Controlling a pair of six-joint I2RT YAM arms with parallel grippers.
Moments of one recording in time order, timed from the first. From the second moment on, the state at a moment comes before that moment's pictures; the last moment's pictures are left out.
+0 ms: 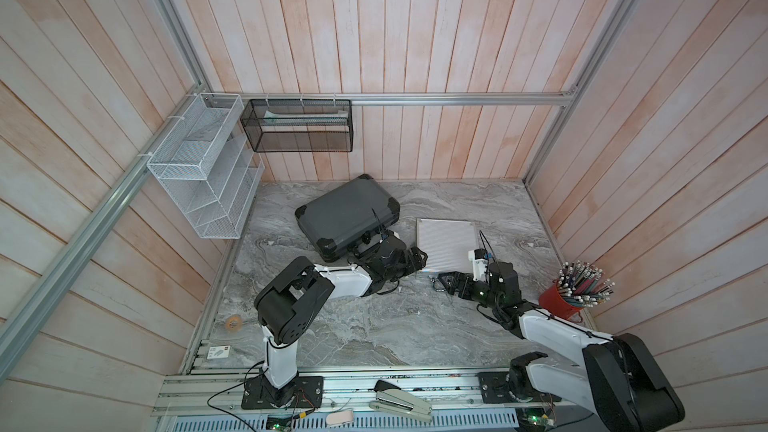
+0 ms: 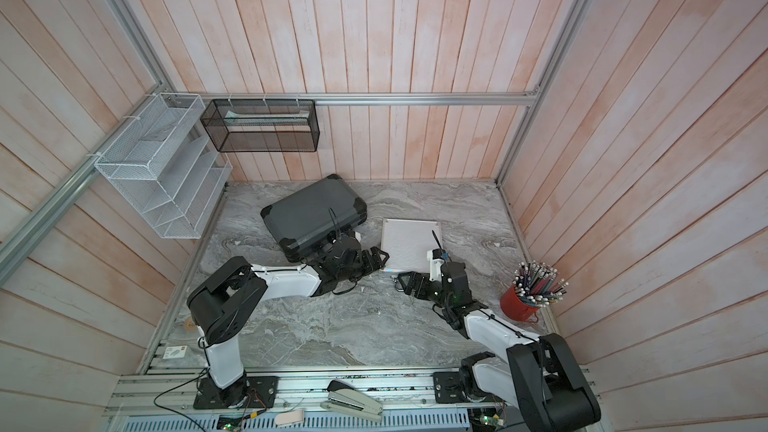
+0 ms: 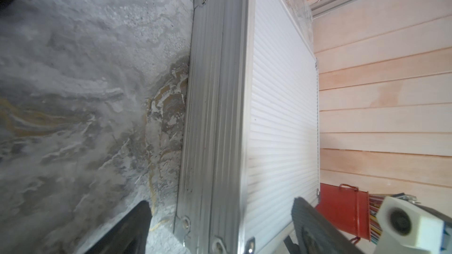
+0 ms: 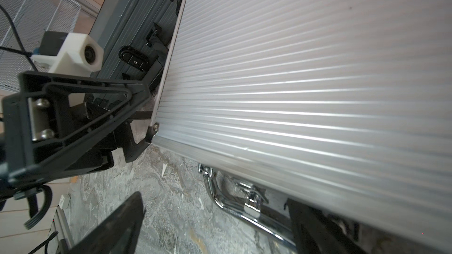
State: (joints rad) left arm -0.78 1.90 1.01 0.28 0.11 -1.04; right arm 0.31 1.17 0.27 0.32 -0.39 0.60
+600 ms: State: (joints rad) left arm -0.76 2.00 1.09 0.28 0.20 -0.98; right arm 0.36 1.22 0.29 0.32 -0.38 0.57
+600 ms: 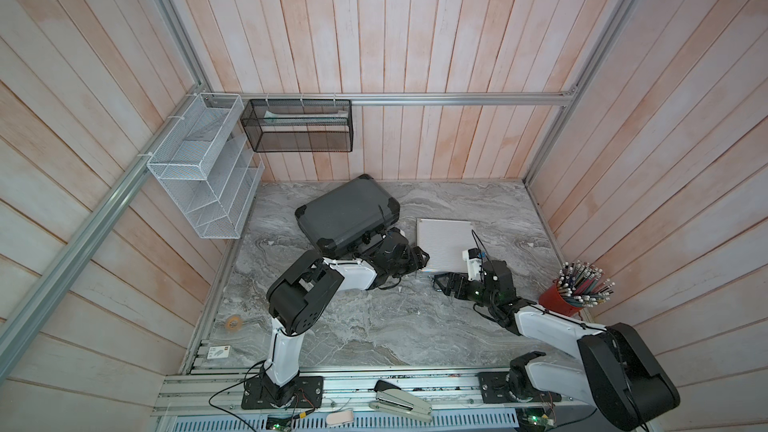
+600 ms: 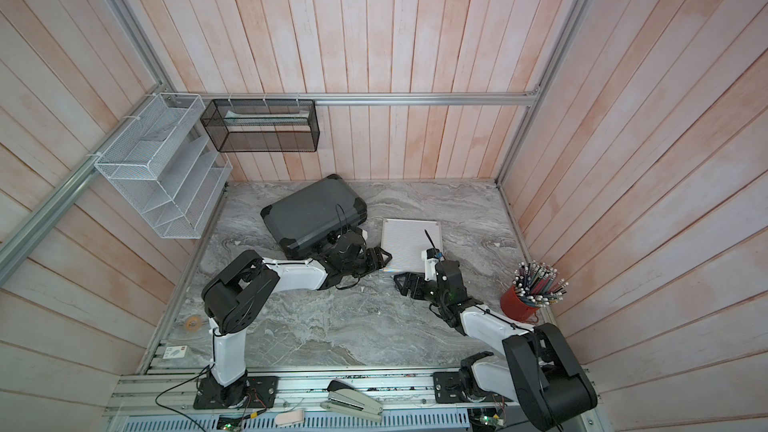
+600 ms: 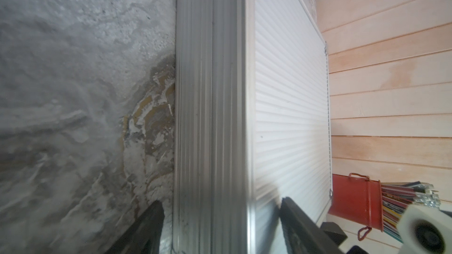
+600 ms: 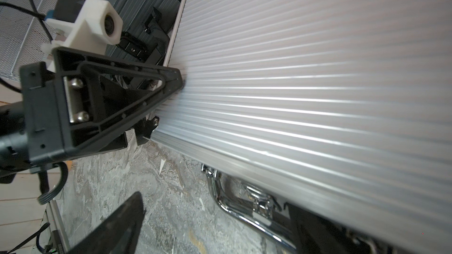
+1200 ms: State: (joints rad) left arm -0.76 2.02 1.12 0.28 0.21 -0.97; right arm 0.46 1.19 0.31 0.27 -0.26 0.51
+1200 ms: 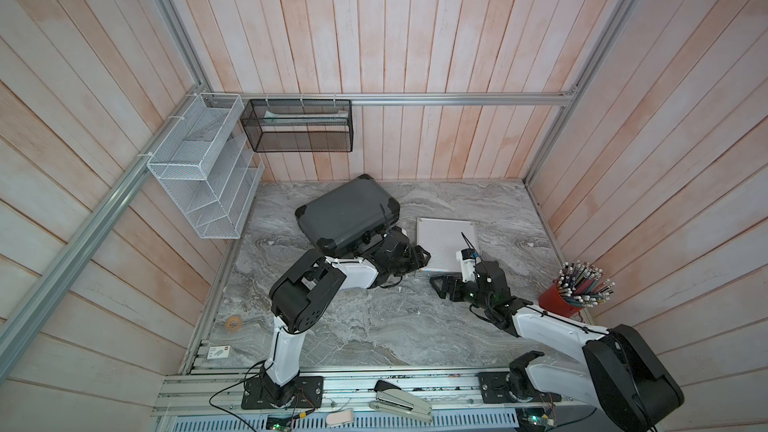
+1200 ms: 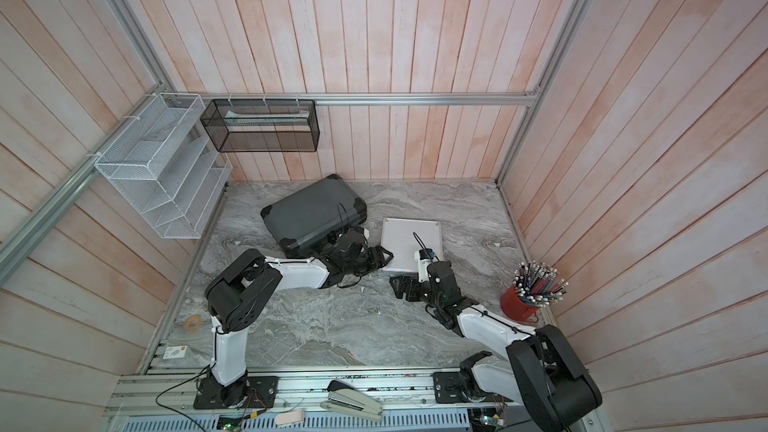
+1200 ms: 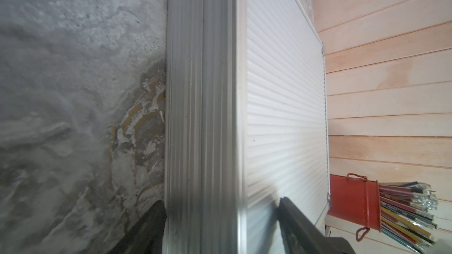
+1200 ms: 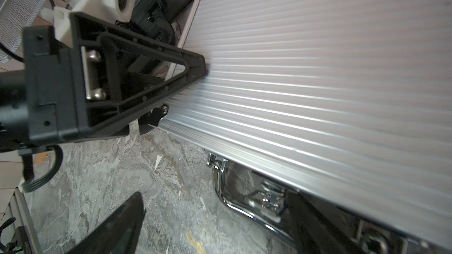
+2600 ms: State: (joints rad) left arm -0.76 1.84 0.97 0.37 0.21 -0.80; right arm -0.03 0.98 0.30 0.03 -0.33 0.55
